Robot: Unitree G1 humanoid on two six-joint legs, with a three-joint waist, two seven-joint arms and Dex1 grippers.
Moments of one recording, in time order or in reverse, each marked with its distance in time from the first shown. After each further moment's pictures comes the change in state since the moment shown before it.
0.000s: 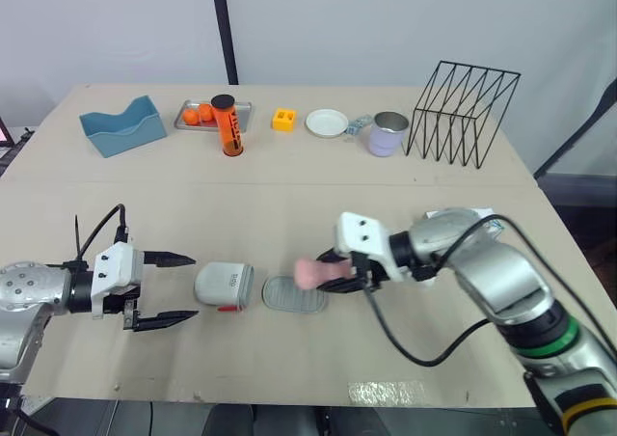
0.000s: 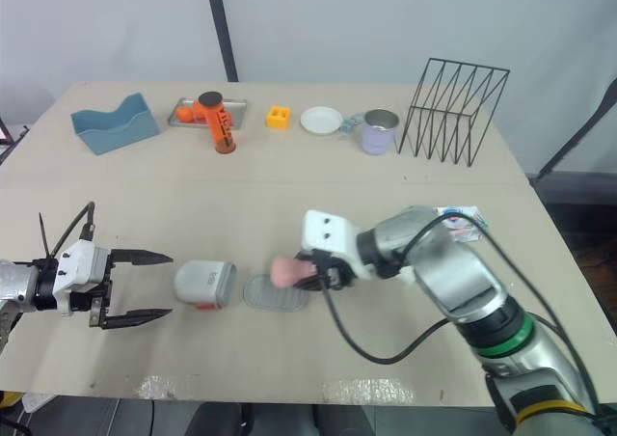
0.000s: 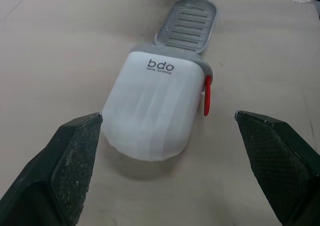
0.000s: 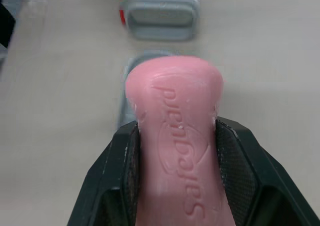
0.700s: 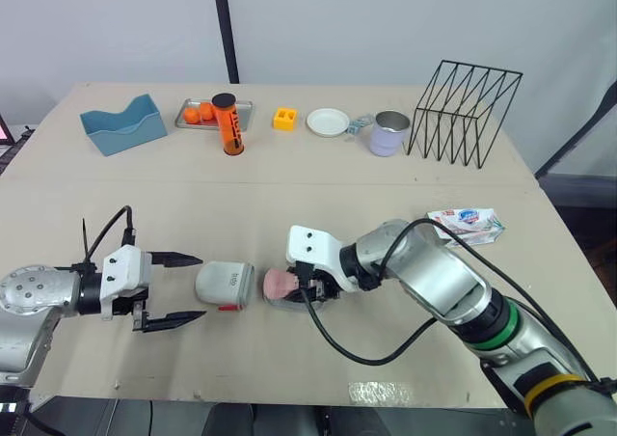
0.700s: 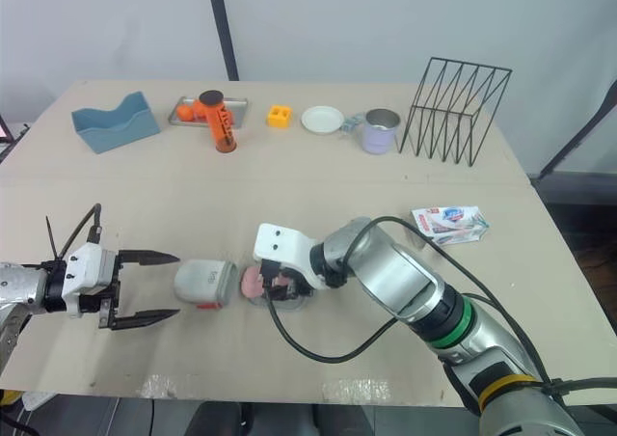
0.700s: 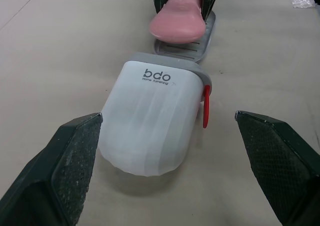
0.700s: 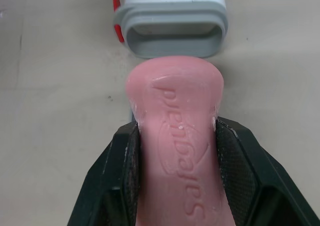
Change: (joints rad) left arm 0.013 -0.026 -0.014 -0.030 0.001 -0.005 0.037; right arm -0.119 0.137 0.166 0.027 -0.018 0.211 -0.173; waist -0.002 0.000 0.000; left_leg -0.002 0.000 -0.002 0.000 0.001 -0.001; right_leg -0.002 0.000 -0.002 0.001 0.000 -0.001
